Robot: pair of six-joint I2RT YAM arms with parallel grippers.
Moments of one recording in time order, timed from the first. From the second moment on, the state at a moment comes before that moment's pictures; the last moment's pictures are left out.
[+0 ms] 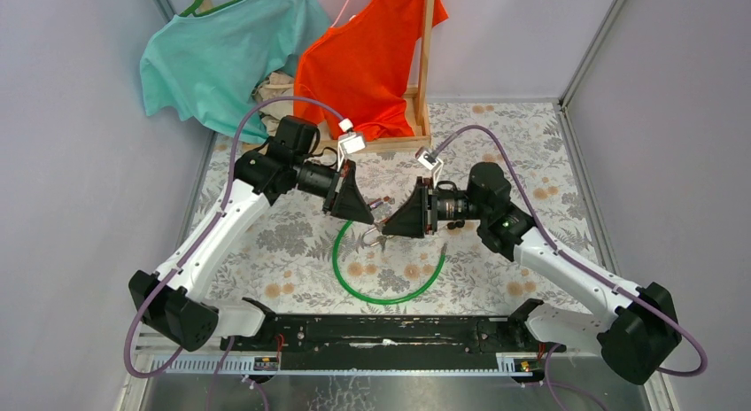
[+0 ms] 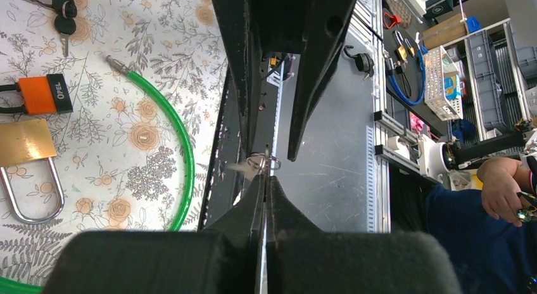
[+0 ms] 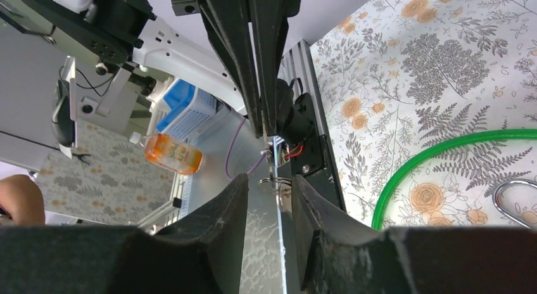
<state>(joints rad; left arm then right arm) -0.46 1.32 1.36 -0.86 1.16 0.03 0.67 1.12 0.82 0.19 -0.91 0.65</state>
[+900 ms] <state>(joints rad) -0.46 1.31 1.38 -0.79 1.16 -0.02 0.66 1.11 0.70 0.54 -0.83 0.88</state>
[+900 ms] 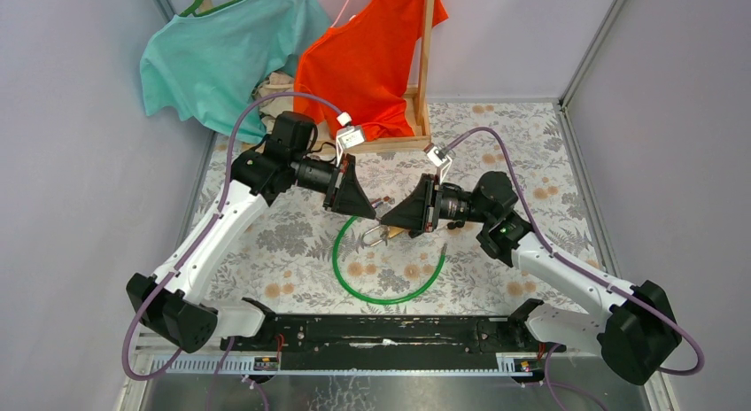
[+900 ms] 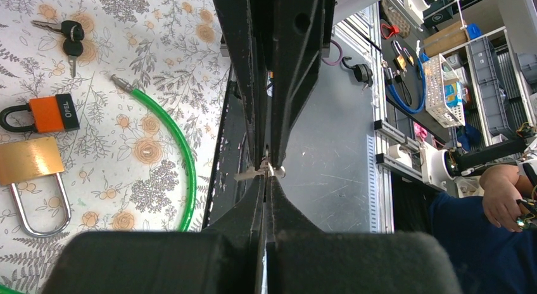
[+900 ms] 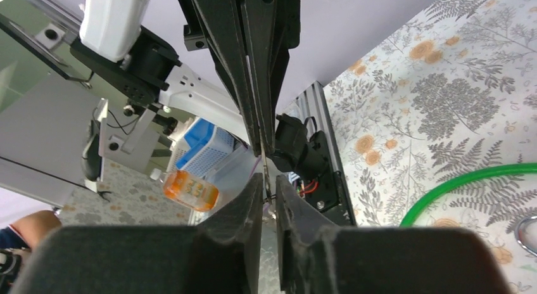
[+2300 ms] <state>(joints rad) -0.48 1.82 1.23 -0.63 0.64 0.27 0.60 0.92 0.92 -0.62 -0.44 0.46</state>
